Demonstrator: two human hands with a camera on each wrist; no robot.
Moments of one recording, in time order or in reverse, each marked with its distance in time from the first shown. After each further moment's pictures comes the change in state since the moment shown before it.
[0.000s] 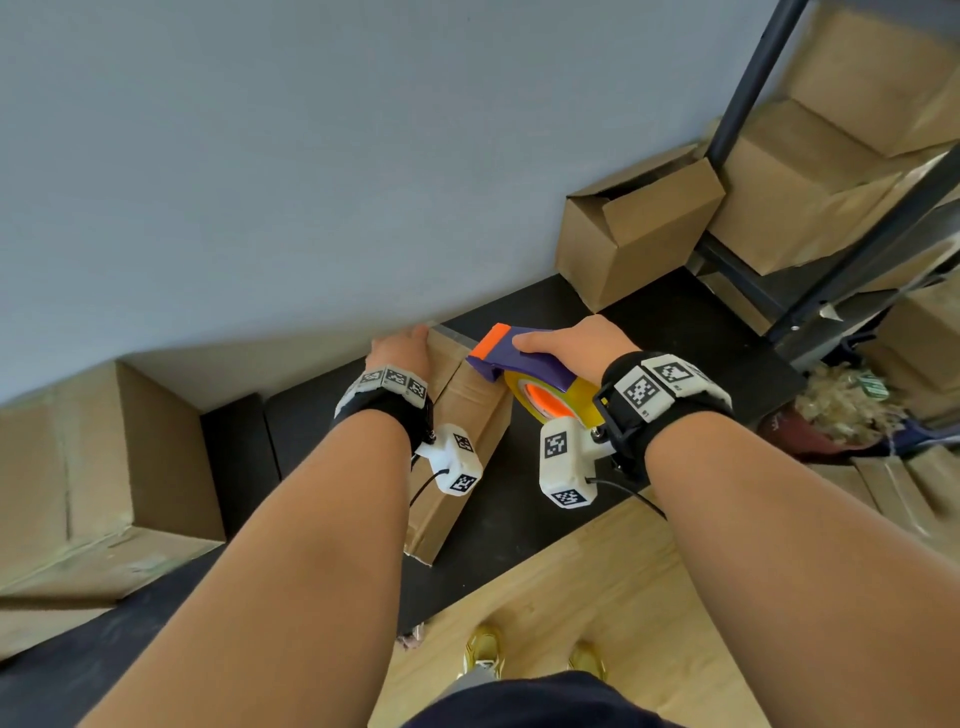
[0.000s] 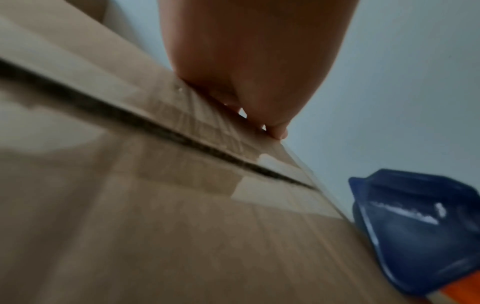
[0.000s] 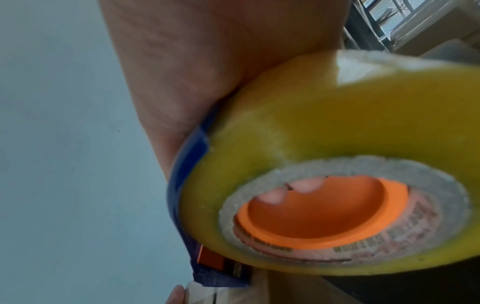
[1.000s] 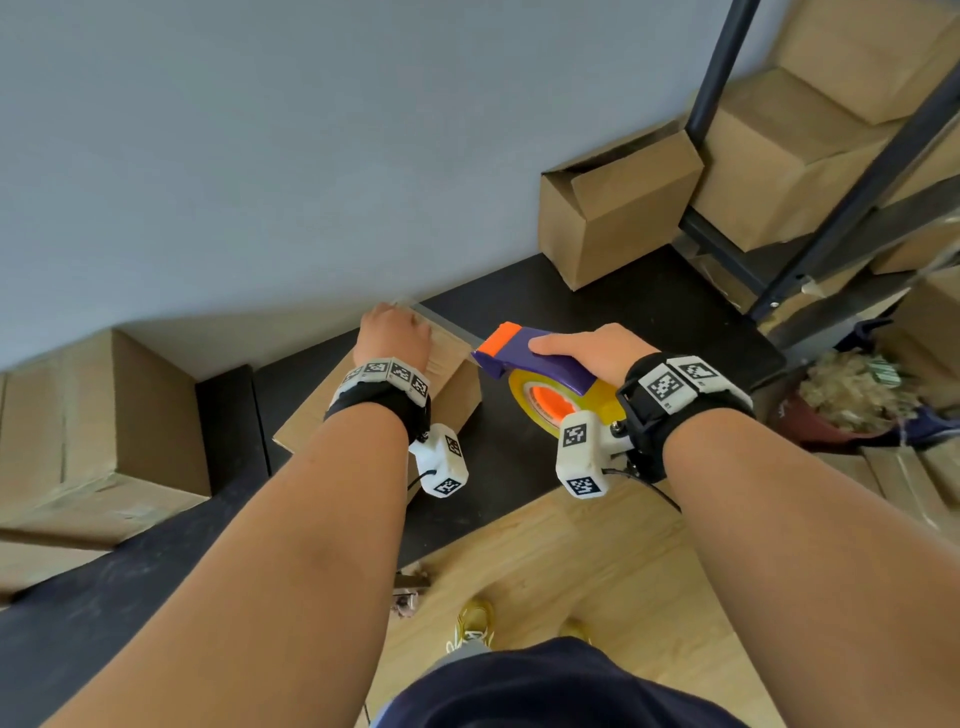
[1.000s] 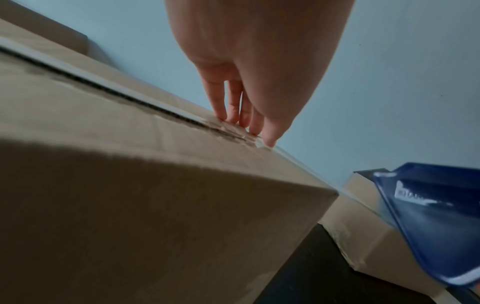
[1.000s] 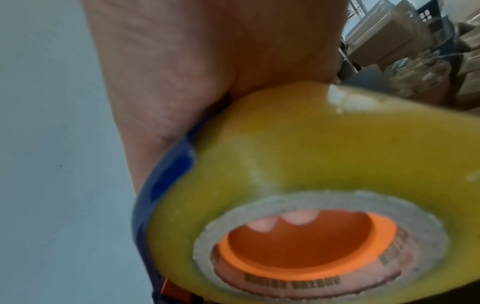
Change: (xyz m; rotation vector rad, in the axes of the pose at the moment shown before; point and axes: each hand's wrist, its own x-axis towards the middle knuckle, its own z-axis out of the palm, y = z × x) left_hand -0.052 0.034 0.016 0.102 0.192 0.147; right_hand -0.012 0.080 -0.039 0.150 -0.173 0.044
